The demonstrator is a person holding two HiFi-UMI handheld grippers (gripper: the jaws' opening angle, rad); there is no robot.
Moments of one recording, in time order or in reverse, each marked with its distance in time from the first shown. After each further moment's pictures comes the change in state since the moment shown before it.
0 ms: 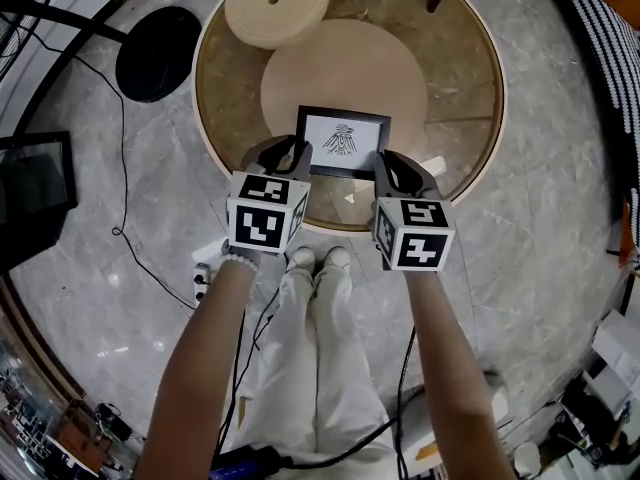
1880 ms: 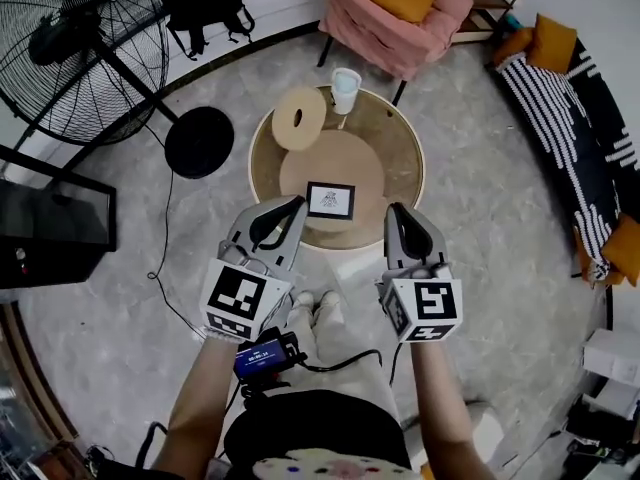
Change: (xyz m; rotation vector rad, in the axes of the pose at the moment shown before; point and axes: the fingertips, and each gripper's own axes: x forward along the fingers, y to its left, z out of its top) left arm -0.364 -0.110 0.225 0.267 -0.524 -0.113; right arm -0.340 0.084 0.221 -0.118 -0.509 -0.020
